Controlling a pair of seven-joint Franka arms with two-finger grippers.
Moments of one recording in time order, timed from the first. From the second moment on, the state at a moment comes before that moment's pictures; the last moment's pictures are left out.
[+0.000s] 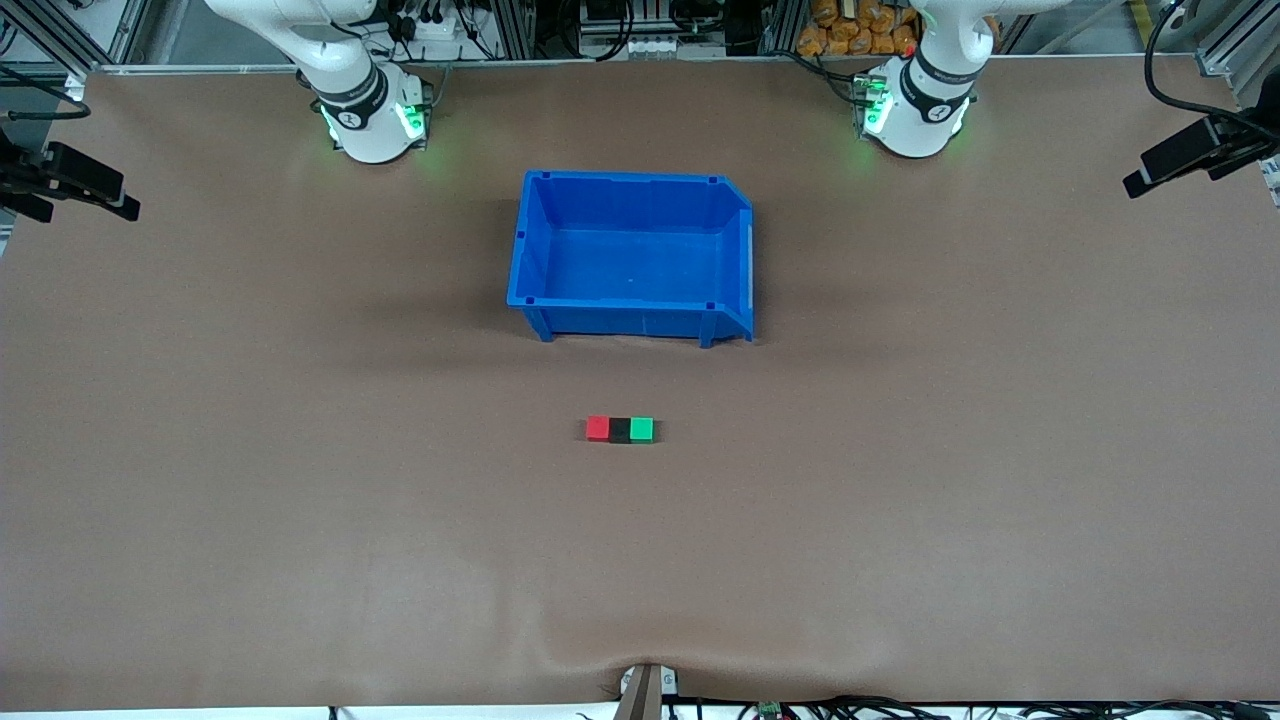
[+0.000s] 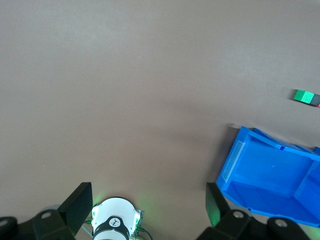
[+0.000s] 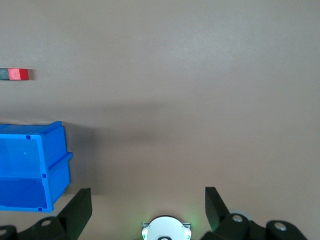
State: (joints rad) left arm 0.01 -0.08 -0.01 -1.50 -0.07 1.35 -0.24; right arm -0.03 -0.03 -0.05 -1.49 0.06 1.34 -0.04
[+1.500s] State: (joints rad) left arm 0.00 -0.03 -0.12 -1.55 0.03 1.41 -0.24; right arm -0.03 -0.03 -0.05 -1.49 0.06 1.34 -0.04
